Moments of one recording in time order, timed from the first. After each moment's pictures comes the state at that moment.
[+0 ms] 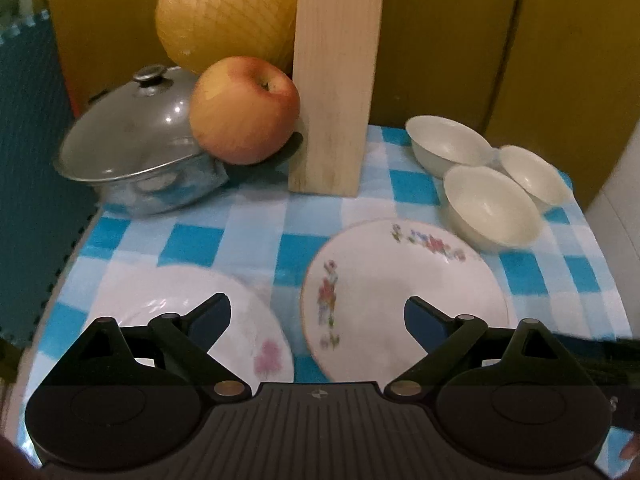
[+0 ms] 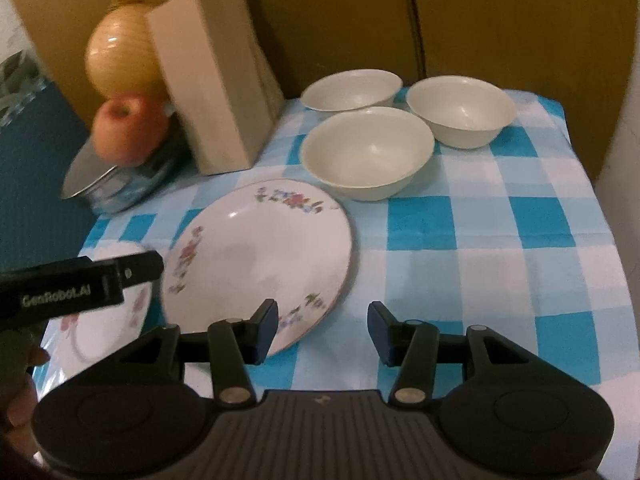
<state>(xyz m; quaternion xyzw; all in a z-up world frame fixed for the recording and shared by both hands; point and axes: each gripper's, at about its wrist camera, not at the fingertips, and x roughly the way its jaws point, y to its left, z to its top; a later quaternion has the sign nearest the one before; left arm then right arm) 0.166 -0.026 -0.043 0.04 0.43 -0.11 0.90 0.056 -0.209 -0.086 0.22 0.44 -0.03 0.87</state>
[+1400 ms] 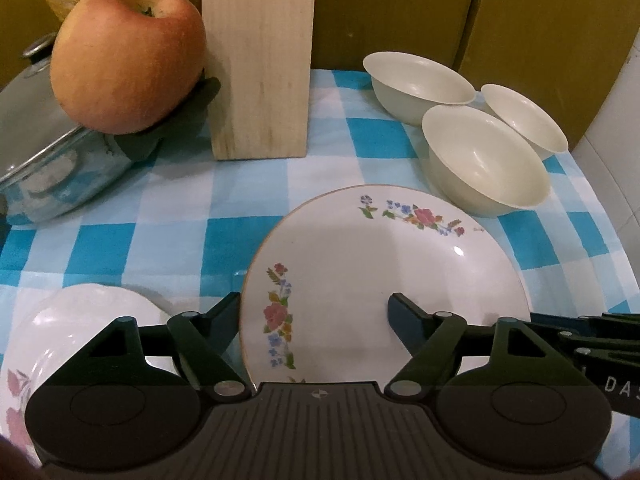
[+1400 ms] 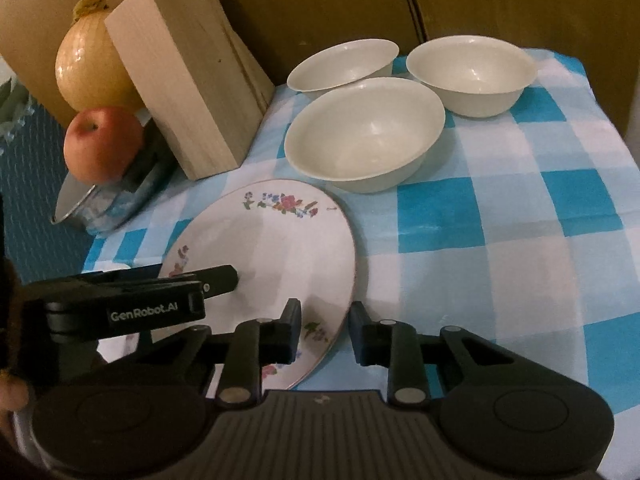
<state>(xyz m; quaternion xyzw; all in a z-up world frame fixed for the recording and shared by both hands) 0.207 -0.049 -0.095 0.08 0.48 -0.18 0.86 0.079 -0.221 -0.113 0.27 0.44 0.00 0.86</state>
